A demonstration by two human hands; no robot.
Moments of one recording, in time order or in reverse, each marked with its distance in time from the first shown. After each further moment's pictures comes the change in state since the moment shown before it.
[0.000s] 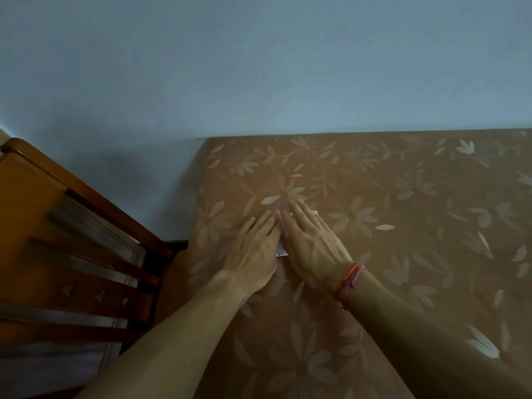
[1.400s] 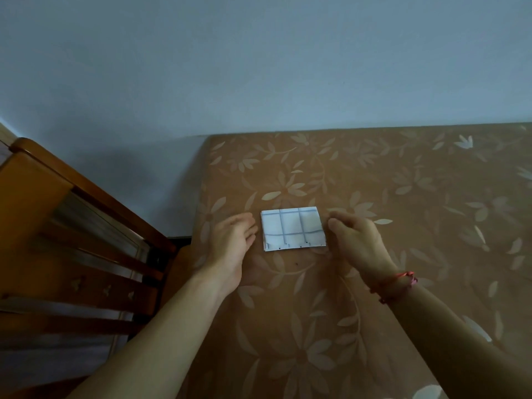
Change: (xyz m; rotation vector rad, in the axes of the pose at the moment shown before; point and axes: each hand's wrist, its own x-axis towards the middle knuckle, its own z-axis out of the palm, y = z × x) left_hand -0.015 0.014 -0.053 -1.438 0.258 -0.931; right_hand -0.027 0.023 -0.040 0.881 0.128 0.665
